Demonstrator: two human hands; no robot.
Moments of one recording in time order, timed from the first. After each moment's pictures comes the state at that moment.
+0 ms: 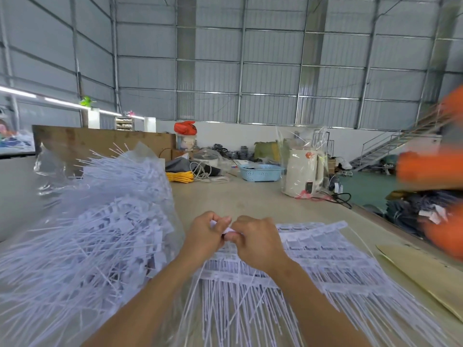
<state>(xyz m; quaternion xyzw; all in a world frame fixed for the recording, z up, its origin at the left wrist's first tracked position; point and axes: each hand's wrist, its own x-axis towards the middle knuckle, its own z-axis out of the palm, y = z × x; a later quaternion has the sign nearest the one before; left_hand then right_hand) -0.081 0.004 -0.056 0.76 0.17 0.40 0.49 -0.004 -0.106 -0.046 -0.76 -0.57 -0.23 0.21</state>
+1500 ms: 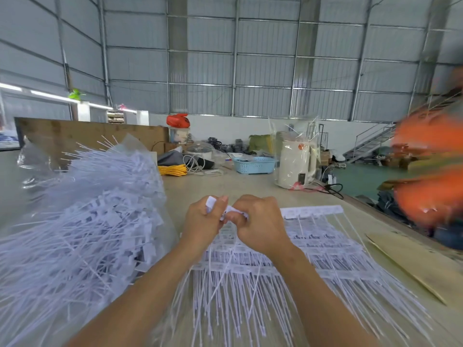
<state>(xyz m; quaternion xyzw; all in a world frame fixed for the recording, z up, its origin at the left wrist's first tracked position) -0.082 -0.025 -0.038 0.71 0.16 0.45 0.53 -0.002 -0.123 -0.029 -0.72 -0.55 -0.29 0.32</state>
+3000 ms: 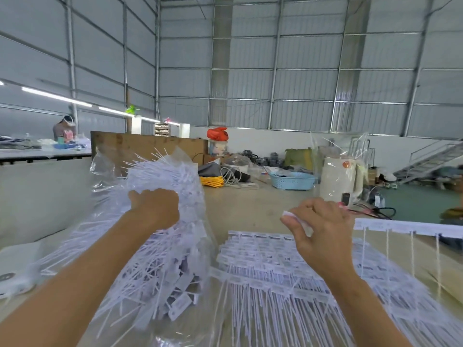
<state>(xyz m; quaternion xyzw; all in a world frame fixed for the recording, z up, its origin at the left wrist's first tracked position) -0.185 0.073 0.028 0.84 0.50 0.10 -0.15 0.004 -0.141 -0.024 -0.66 -0.46 -0.46 0.37</state>
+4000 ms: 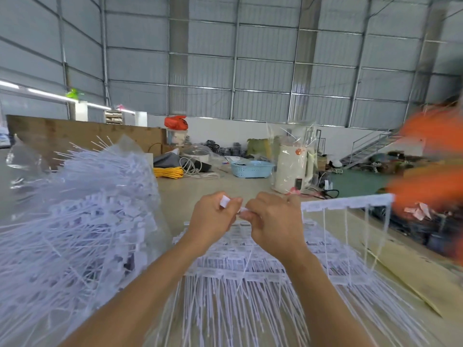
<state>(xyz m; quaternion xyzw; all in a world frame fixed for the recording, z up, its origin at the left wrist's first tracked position) -0.061 -0.034 -0.023 0.78 0.14 0.41 0.45 0.007 -0.149 -0.021 -0.73 -0.49 -0.42 0.25</state>
